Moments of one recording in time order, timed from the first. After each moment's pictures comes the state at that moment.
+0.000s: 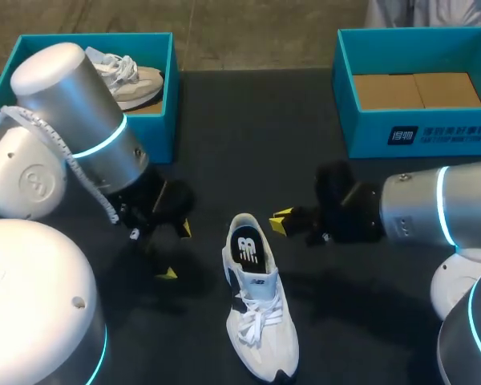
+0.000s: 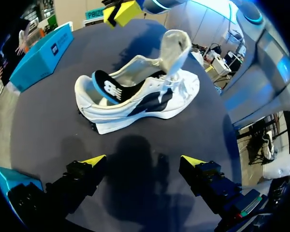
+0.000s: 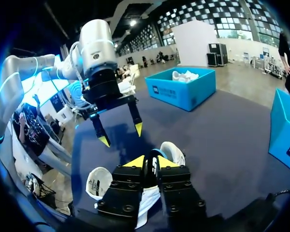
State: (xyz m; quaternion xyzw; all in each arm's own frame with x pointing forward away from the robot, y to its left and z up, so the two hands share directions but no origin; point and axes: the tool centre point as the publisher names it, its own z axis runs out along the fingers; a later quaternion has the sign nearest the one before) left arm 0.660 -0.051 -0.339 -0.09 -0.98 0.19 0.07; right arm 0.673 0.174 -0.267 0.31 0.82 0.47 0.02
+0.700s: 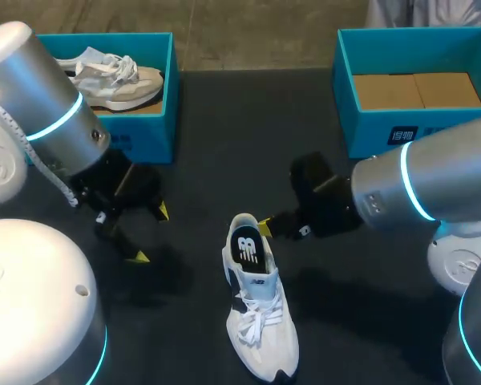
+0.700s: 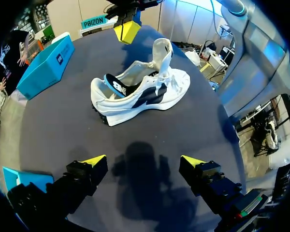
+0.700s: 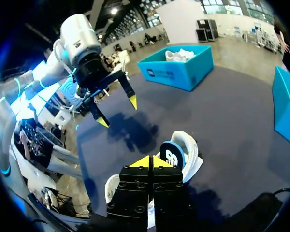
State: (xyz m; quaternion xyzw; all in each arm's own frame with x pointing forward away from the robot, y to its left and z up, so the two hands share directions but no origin) left arm 0.680 -0.013 -0.308 -0.12 -0.97 0.21 0.04; right arm 0.658 0.196 -0.266 0.39 0.83 0.39 -0.04
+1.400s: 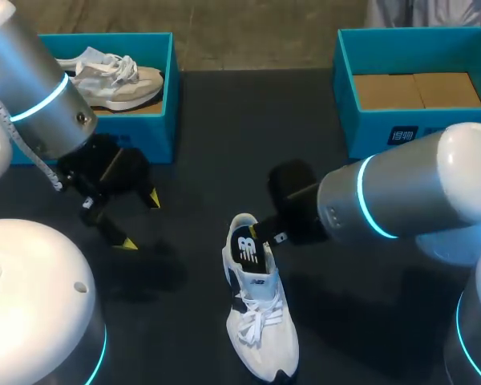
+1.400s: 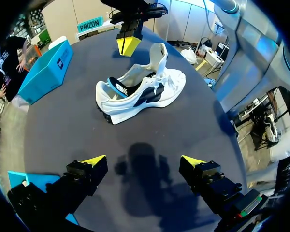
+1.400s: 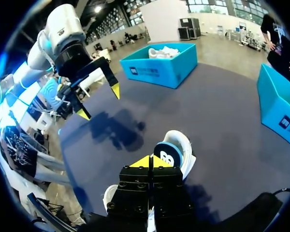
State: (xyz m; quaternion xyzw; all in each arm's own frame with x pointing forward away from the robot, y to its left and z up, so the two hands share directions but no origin) left arm 0.690 0.000 -0.289 -0.15 -0.97 0.20 0.04; right arm 0.661 0.208 -0.275 0.45 0.82 0.35 0.03
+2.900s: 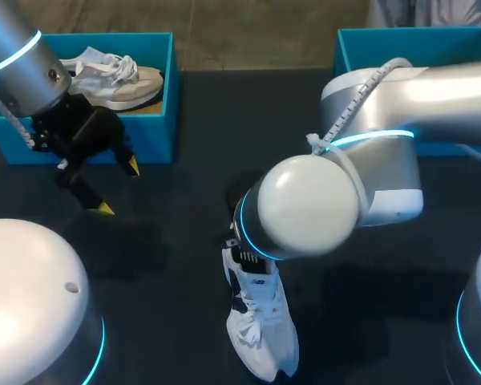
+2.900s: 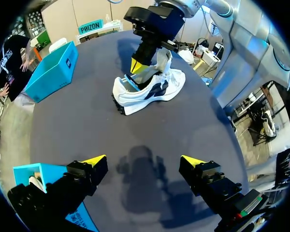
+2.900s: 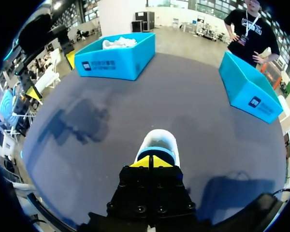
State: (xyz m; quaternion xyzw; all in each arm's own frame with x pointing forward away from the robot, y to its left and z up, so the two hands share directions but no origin) left arm 0.736 0.035 -0.257 -0.16 -0.96 0.21 0.05; right arm 0.681 0.224 -0.309 0.58 0.77 0.22 0.16
